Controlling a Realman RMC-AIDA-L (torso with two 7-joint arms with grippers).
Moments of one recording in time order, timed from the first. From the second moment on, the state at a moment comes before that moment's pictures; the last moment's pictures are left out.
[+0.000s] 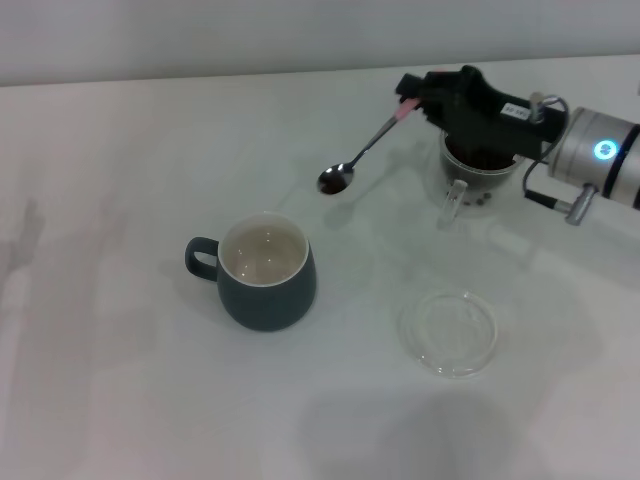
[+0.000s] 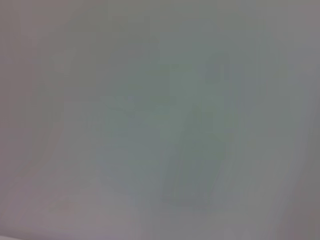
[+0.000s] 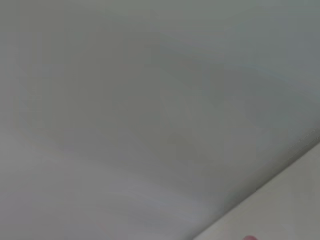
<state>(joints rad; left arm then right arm) -0.38 -2.08 -0.93 -0.15 -0.81 -1.12 2.82 0.54 2.03 -1.03 -0.39 1.85 1.12 -0.97</state>
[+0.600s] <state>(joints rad) -0.38 -2.08 -0.93 -0.15 -0.81 -1.11 2.82 0.56 2.03 -1.32 -0.39 2.05 1.10 -1.02</state>
